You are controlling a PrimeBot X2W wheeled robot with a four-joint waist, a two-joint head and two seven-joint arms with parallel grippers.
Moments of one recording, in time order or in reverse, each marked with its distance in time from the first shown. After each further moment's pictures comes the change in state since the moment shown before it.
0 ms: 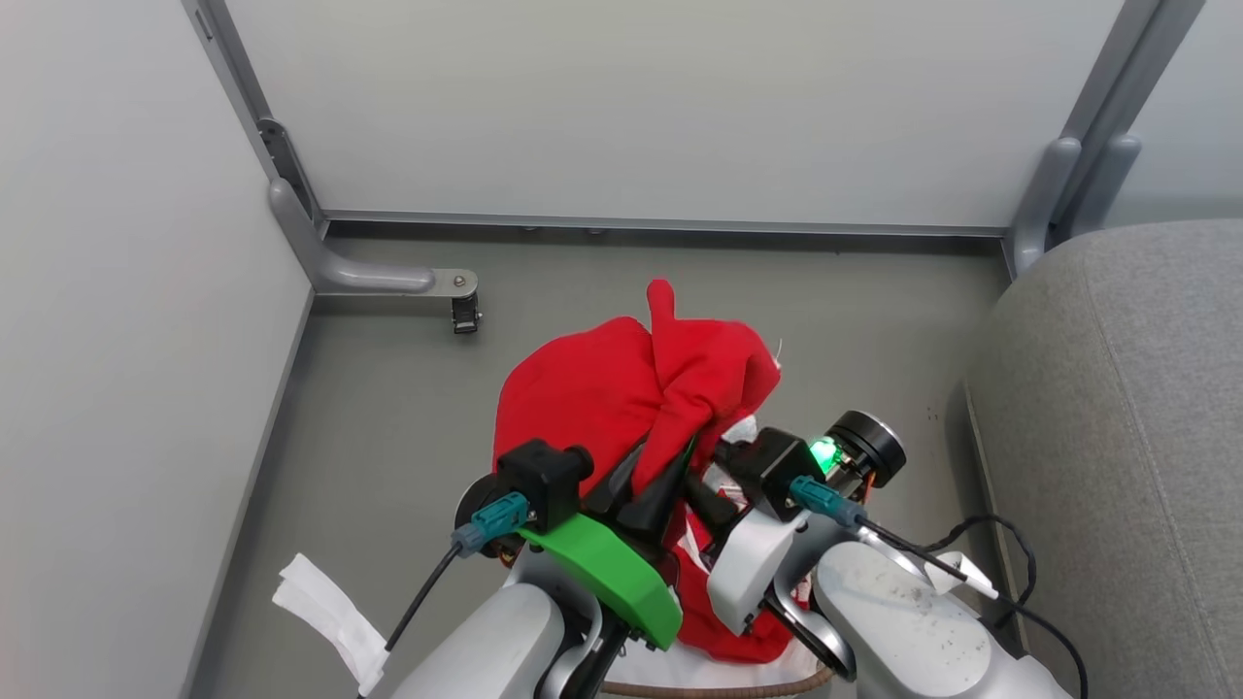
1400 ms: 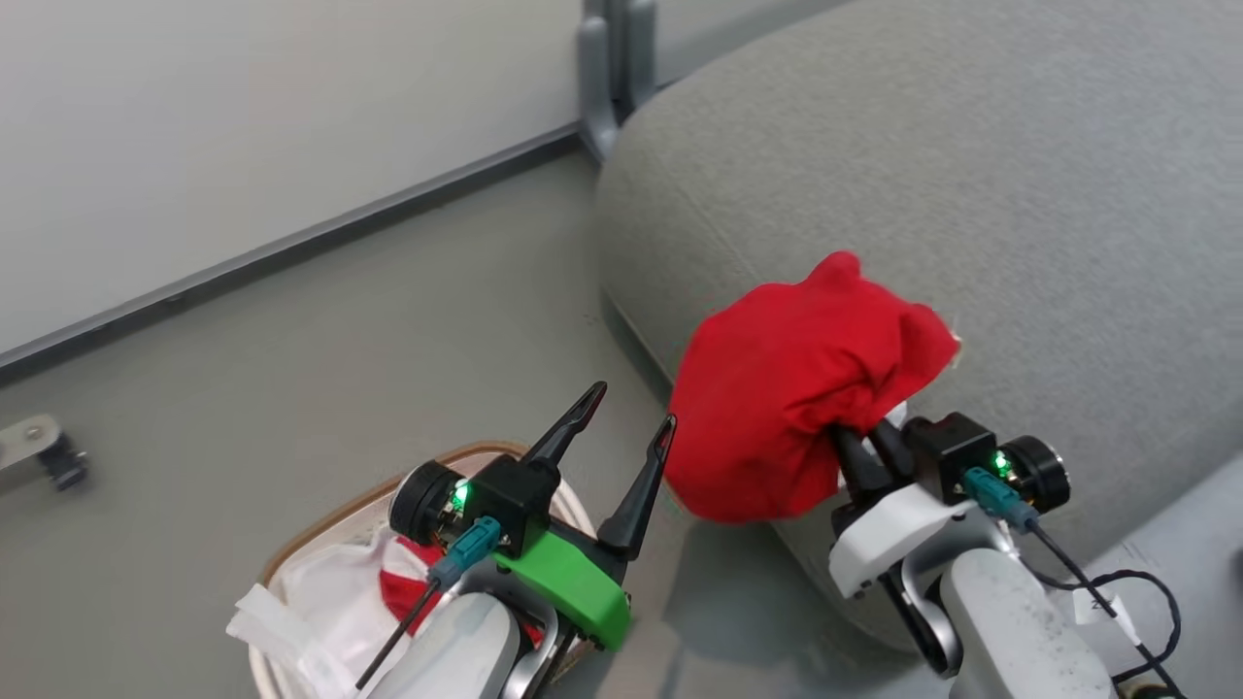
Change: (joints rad) left arm 0.074 0.018 0.166 -0.057 0.328 -0.012 0.000; right arm 0.187 0.000 -0.416 -0.136 -0.096 0.000 0.000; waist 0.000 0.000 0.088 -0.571
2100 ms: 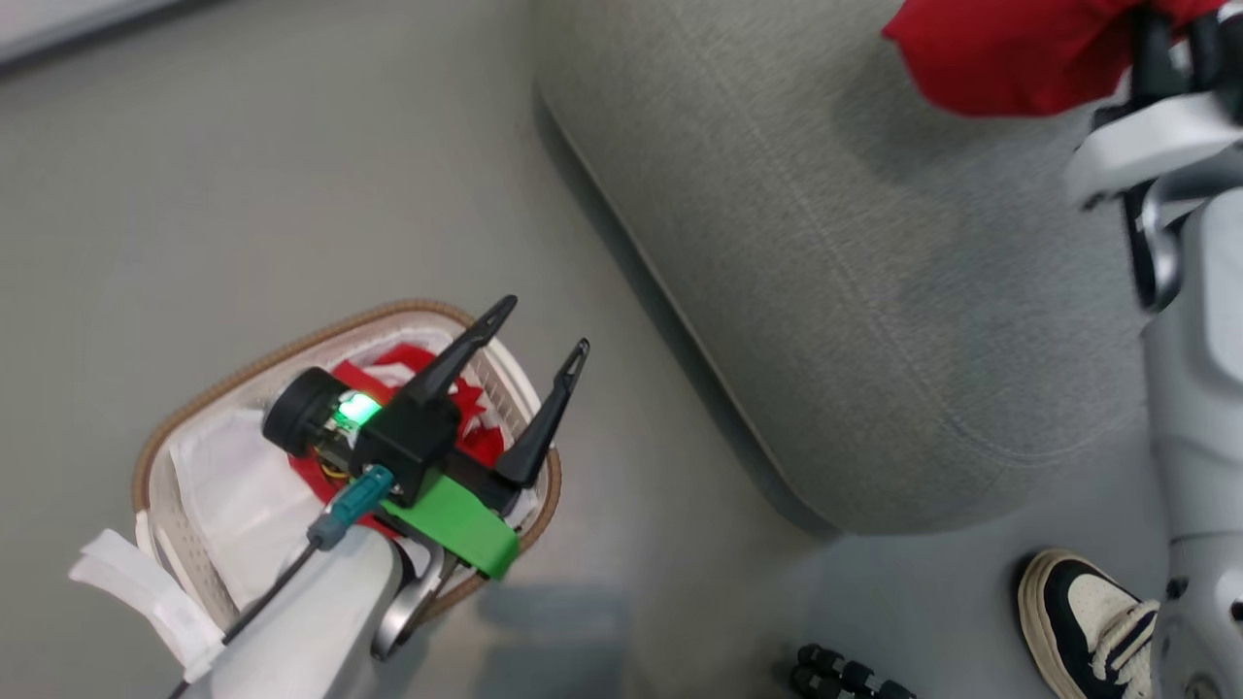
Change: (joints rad) left arm -0.116 0.241 -0.040 -0.144 -0.003 0.000 0.000; right arm -0.546 -0.100 -0.425 0.130 -0.281 0.000 0.000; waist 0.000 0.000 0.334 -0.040
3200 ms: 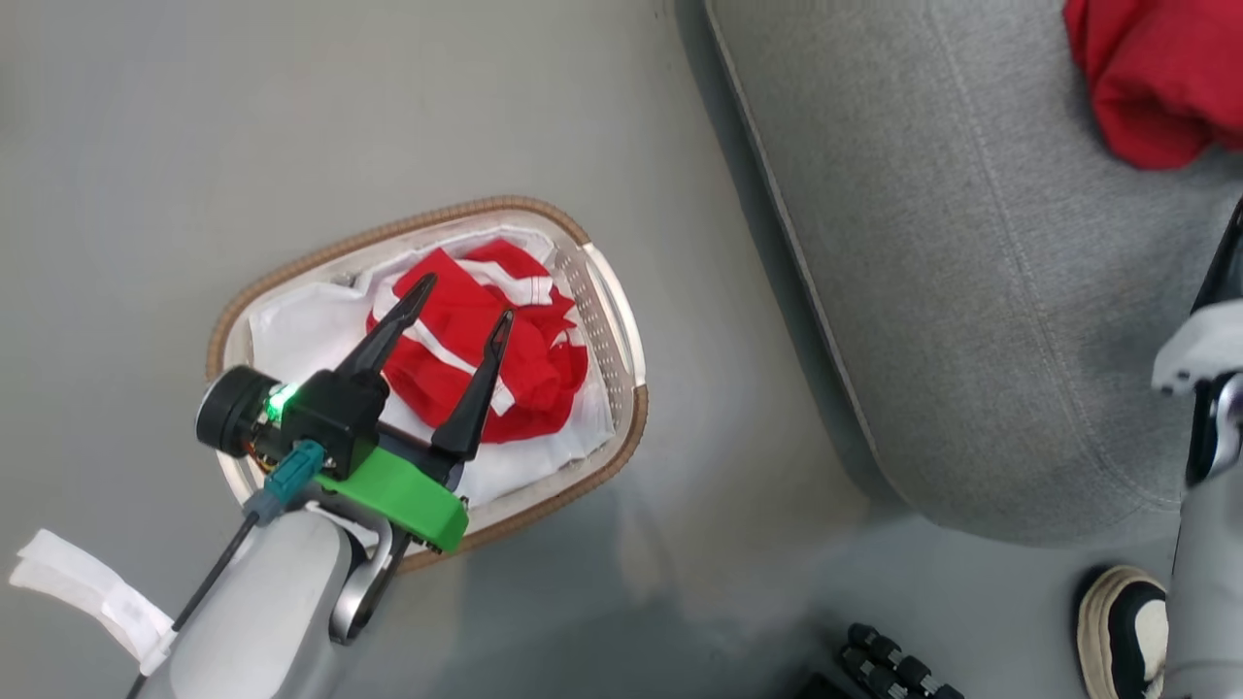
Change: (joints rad) left arm 0.002 0.009 0.107 0.045 -0.020 0.000 0.000; right arm 0.199 0.097 -0.501 0.062 -0.130 0.000 0.000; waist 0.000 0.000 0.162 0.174
